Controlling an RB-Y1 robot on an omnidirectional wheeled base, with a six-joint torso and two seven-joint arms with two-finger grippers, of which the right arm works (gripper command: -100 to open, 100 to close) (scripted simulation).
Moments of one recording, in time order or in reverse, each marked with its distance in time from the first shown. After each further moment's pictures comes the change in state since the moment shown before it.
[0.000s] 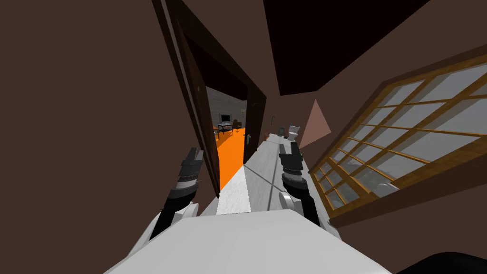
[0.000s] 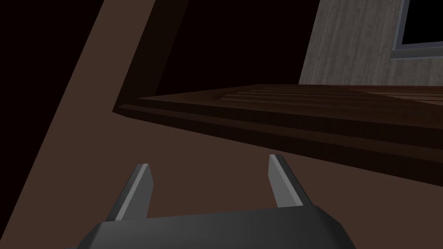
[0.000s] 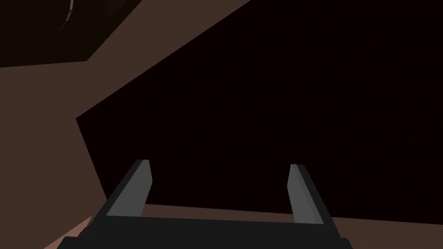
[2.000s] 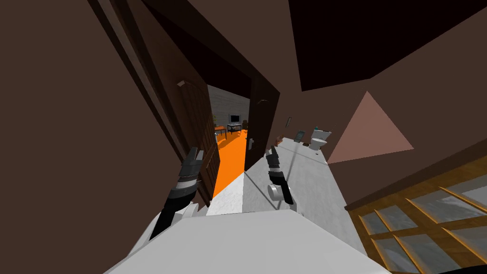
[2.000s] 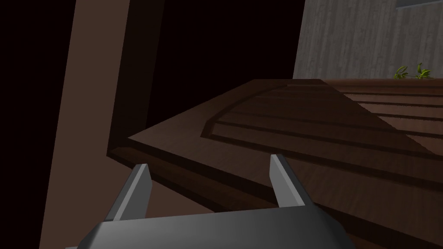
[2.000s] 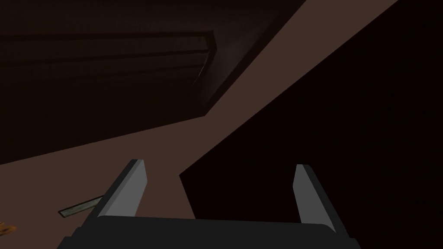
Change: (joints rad) arm -0.221 -0.043 0.056 0.404 -0.124 0.061 0.075
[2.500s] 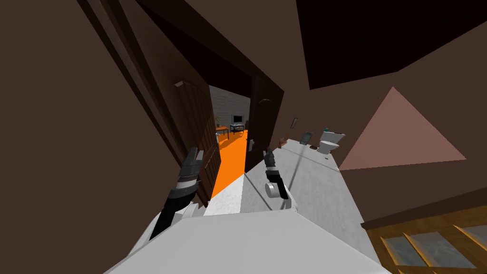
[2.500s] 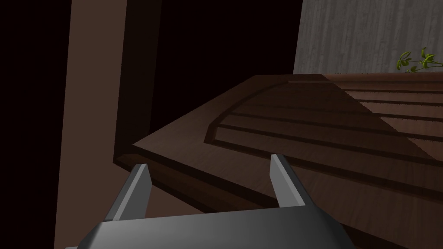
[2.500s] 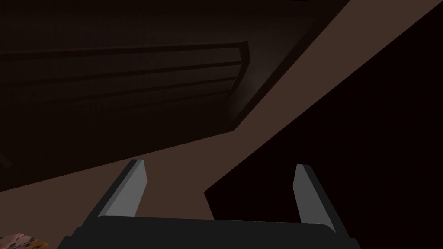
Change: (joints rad) arm -0.063 -0.003 0.017 0.108 -0.036 0.026 0.023
